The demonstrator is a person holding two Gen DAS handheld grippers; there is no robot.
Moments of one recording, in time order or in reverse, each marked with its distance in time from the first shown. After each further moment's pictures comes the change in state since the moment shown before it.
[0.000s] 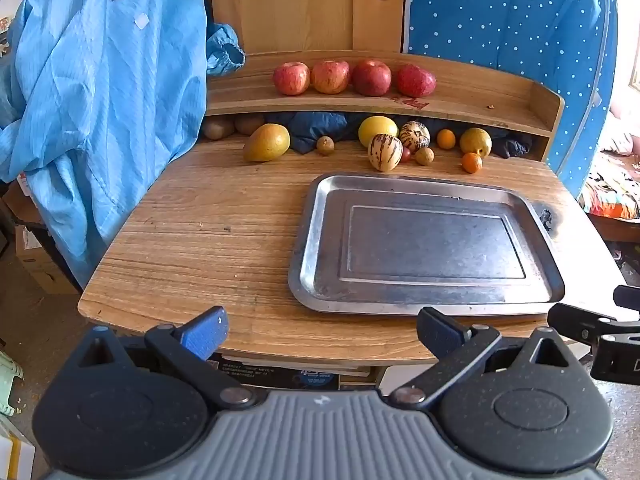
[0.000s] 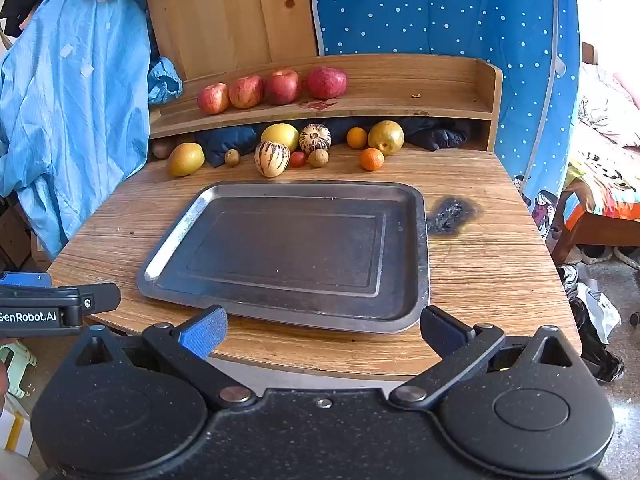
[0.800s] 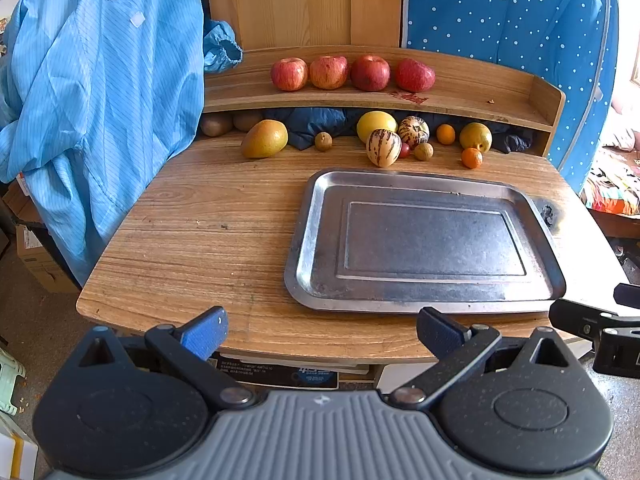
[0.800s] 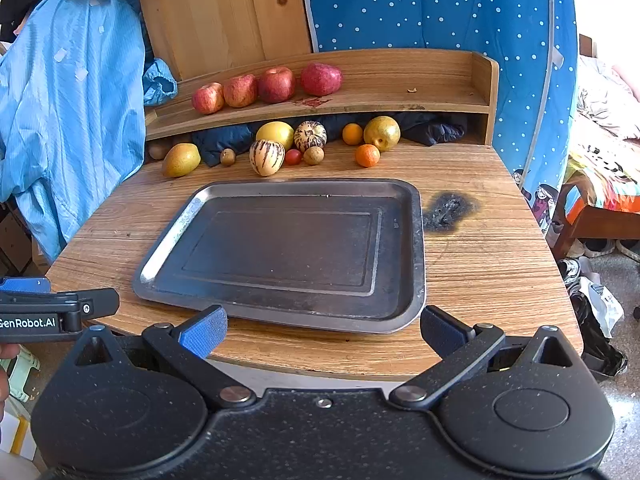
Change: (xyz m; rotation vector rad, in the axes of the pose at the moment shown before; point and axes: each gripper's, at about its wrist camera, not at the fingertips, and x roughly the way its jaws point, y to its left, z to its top) left arm 0.006 -0.009 0.000 0.010 0.016 0.021; right arm 0.003 -0.006 0.001 0.020 0.004 0.005
